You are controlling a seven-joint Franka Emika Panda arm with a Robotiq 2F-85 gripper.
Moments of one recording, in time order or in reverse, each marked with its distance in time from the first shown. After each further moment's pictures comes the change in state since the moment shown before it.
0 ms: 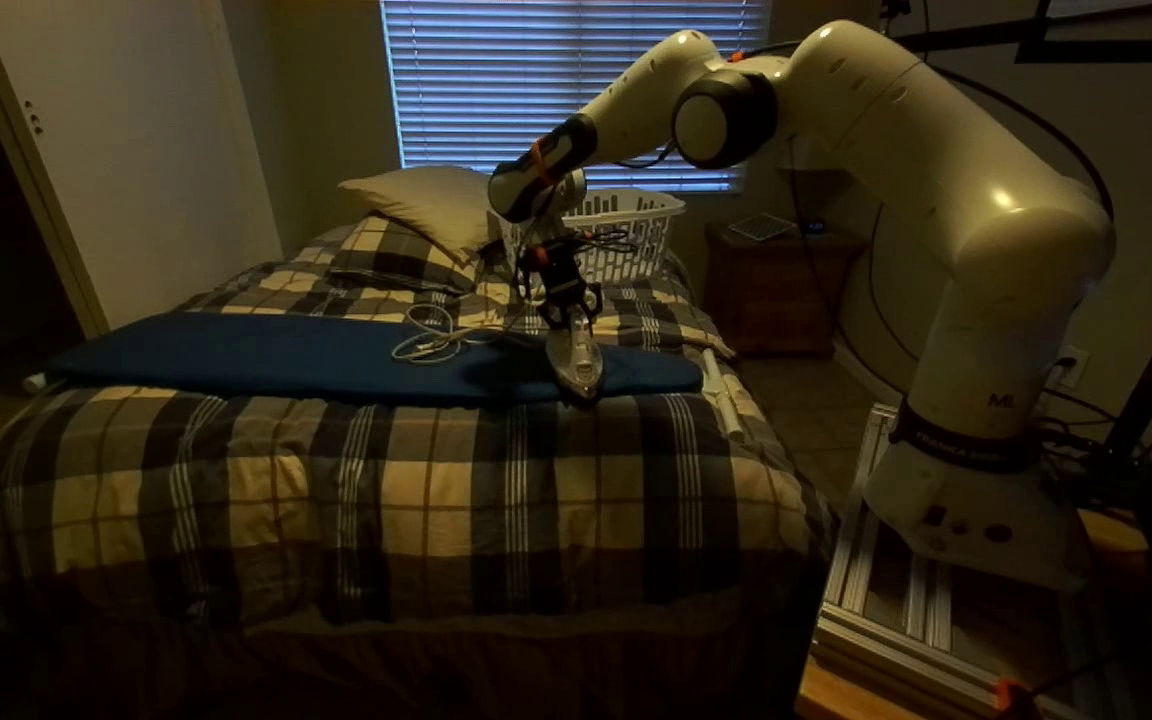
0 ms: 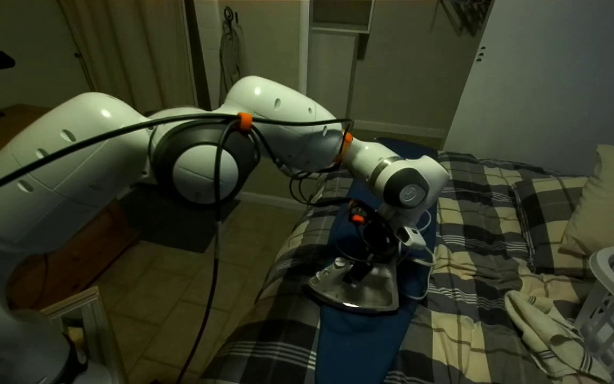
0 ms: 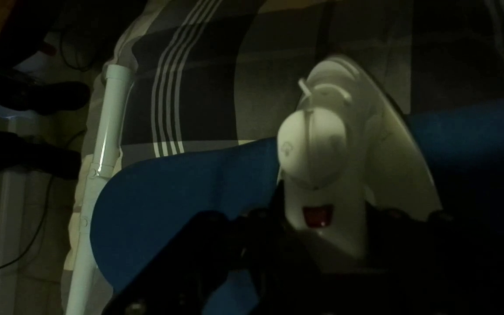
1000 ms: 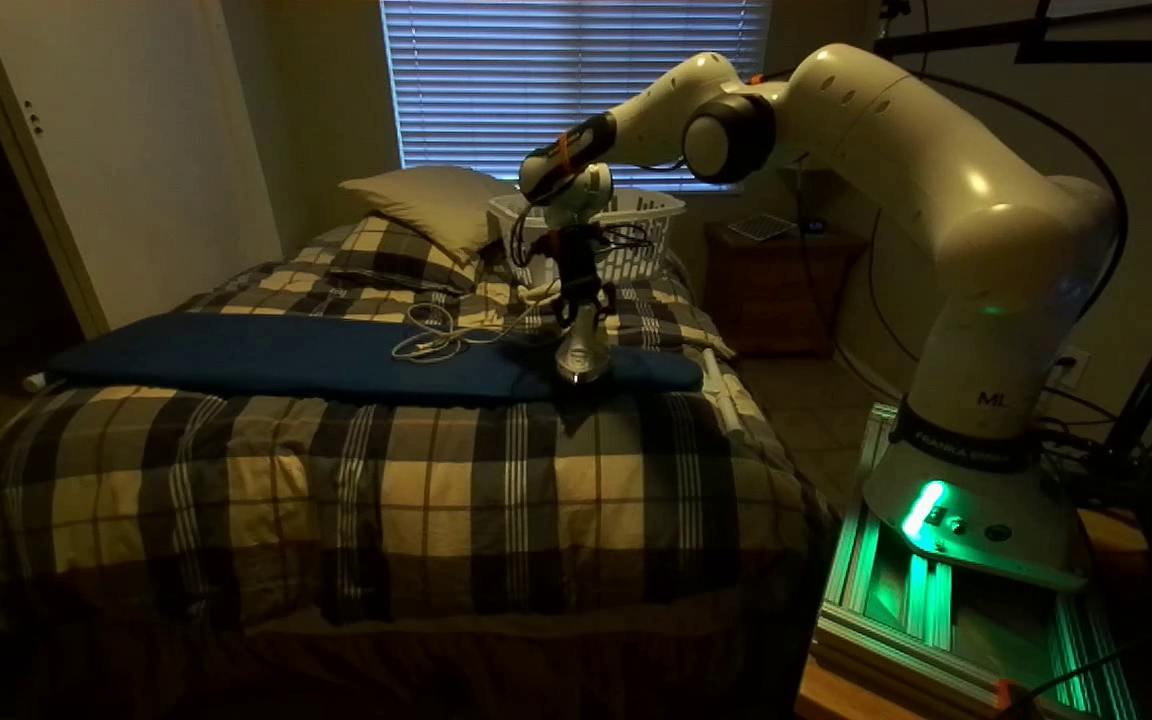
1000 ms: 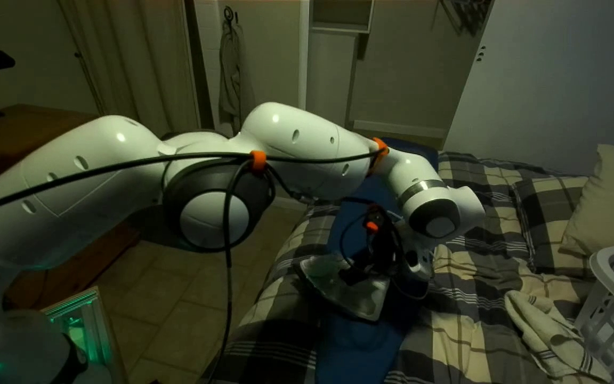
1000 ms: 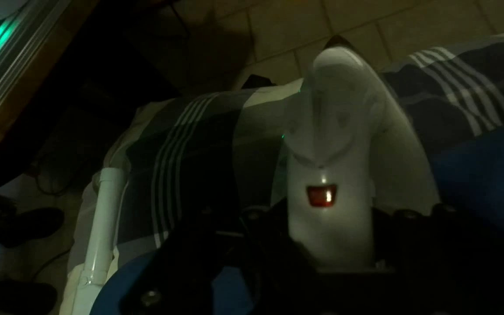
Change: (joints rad) arm -0.163 0.082 0.054 0.140 0.215 -0.231 0.069
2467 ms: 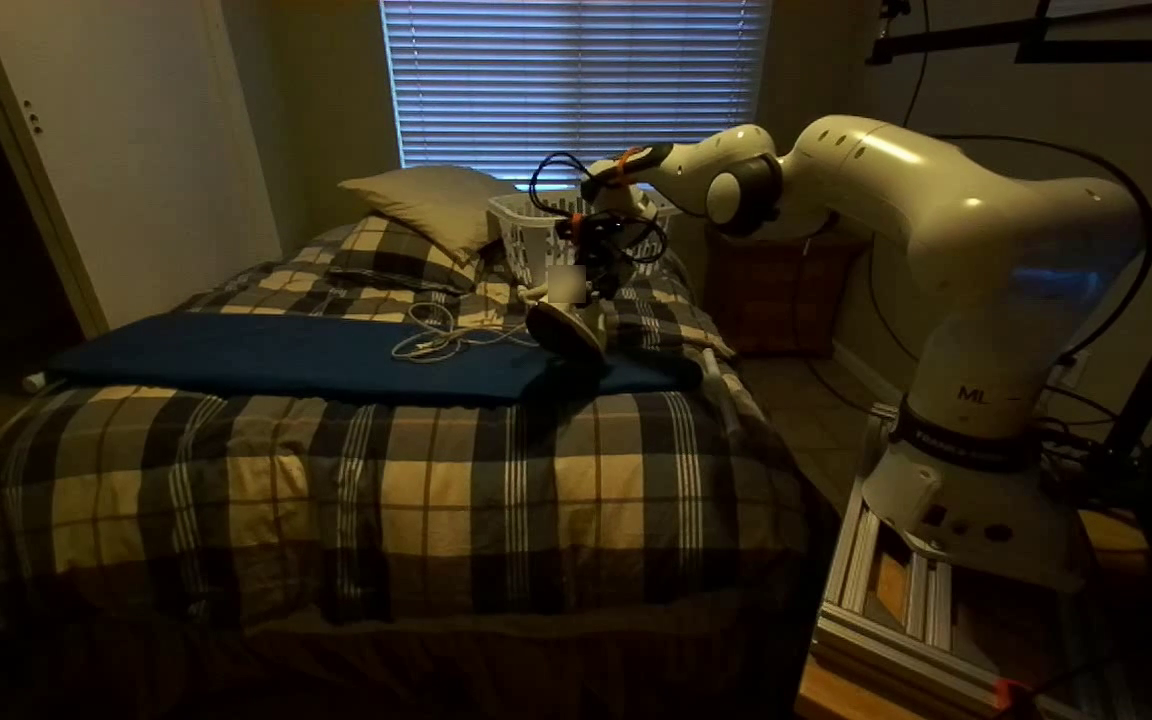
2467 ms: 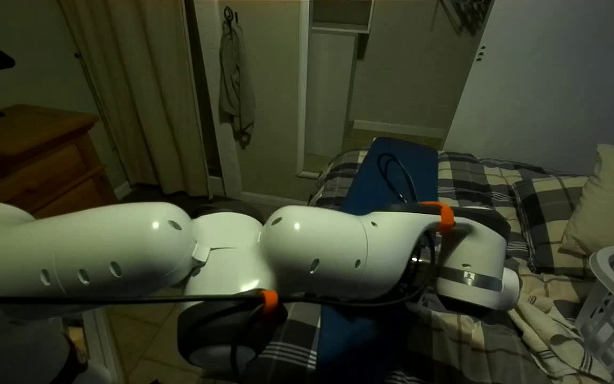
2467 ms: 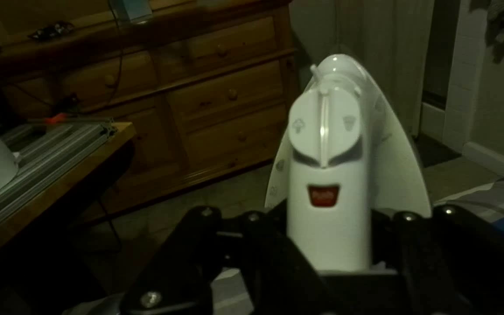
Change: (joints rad) arm -0.308 0.299 0.272 0.369 0.392 -0.362 0.250
